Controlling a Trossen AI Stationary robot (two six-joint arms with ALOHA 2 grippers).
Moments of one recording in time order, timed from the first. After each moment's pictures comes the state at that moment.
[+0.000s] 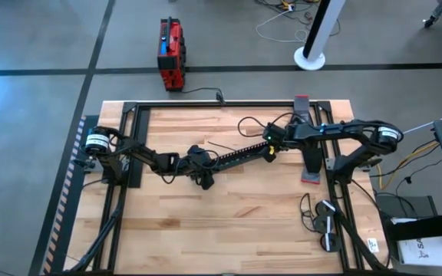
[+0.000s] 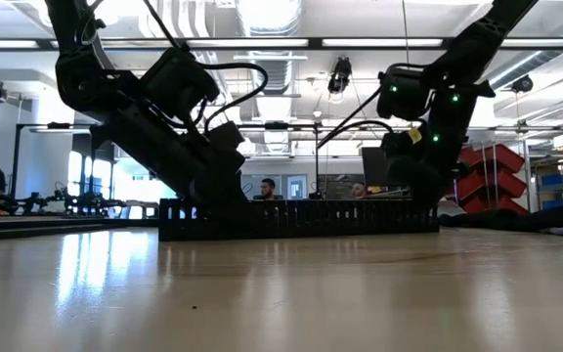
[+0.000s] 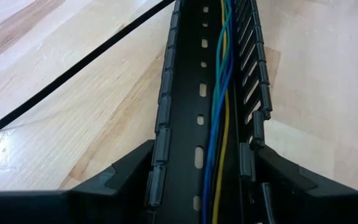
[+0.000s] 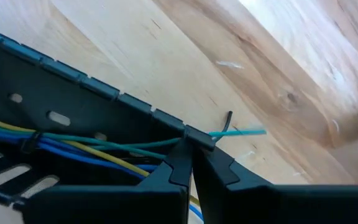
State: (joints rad) left arm 0.03 1.78 0.60 0.50 -0.27 -0.32; right arm -0.38 1.57 0.72 -0.41 0.27 0.34
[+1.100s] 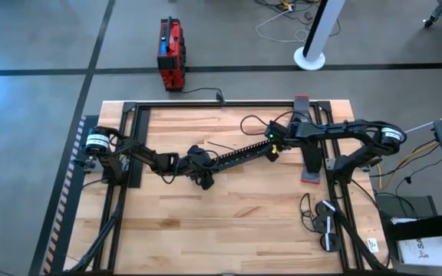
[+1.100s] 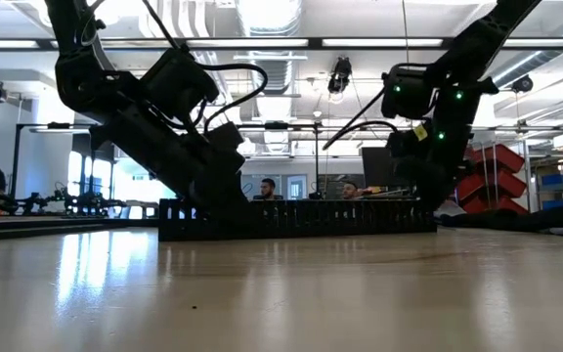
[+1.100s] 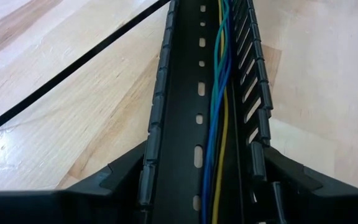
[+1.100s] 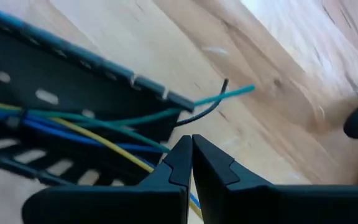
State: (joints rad) left arm 0.03 1.78 0.60 0.51 -0.27 -0.32; right arm -0.41 1.55 0.71 -0.47 0.25 0.32
